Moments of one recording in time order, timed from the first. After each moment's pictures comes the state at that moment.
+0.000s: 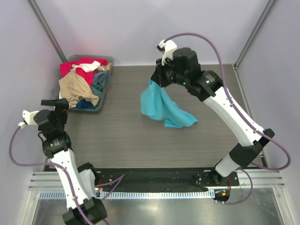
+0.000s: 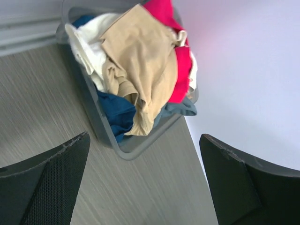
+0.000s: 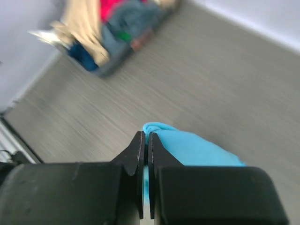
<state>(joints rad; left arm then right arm) 0.52 0.75 0.76 -0.35 0.02 -1.00 0.72 1.54 1.84 -0.72 0.01 0.19</state>
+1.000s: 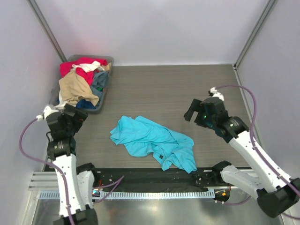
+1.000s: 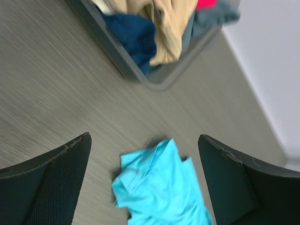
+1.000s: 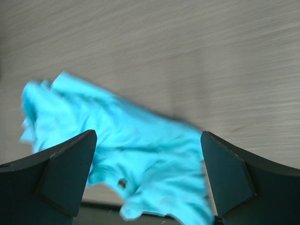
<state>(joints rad) 0.40 0.60 0.74 -0.60 0.10 -0.73 0.38 0.93 0.93 -0.73 0.17 0.64</state>
